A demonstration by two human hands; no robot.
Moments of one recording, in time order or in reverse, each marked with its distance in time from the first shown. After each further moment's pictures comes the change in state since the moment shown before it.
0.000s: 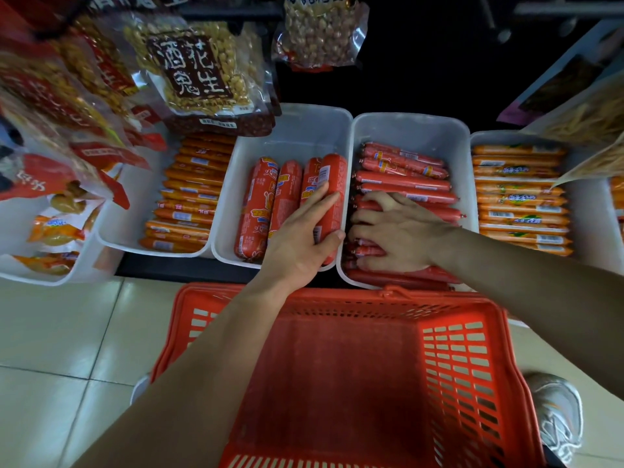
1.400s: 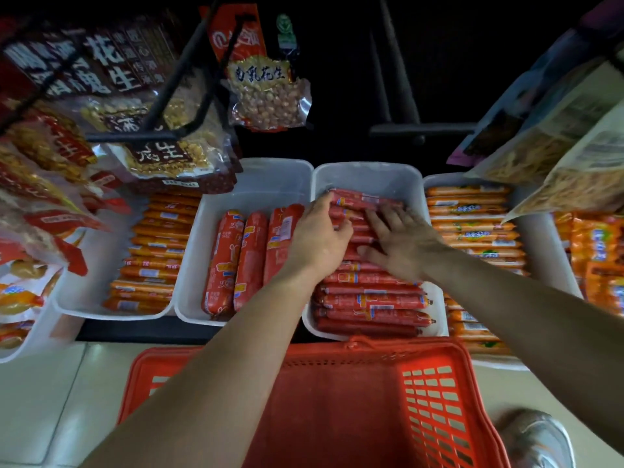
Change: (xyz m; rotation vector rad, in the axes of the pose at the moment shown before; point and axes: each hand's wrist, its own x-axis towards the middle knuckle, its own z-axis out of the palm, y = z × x) left_hand 0.088 0.079 0.029 -0.023 0.078 -0.130; right_hand -0.015 0.064 0.009 0.199 -0.073 0.521
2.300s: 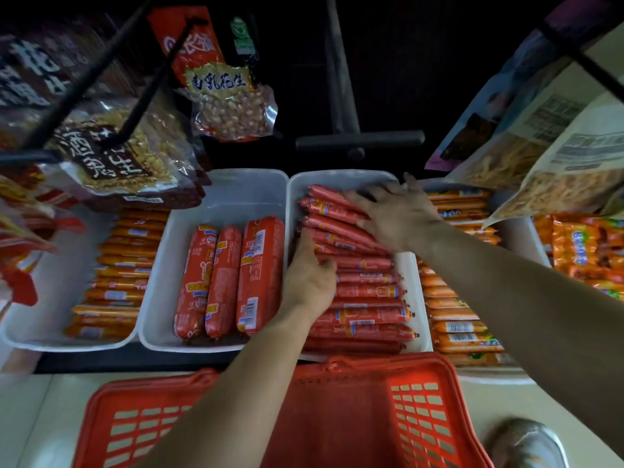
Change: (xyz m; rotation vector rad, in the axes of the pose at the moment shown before) left_hand -0.017 -0.010 0.048 -0.270 -0.050 -0.233; right_hand 0.035 0.037 -0.029 -0.298 0.199 0.042
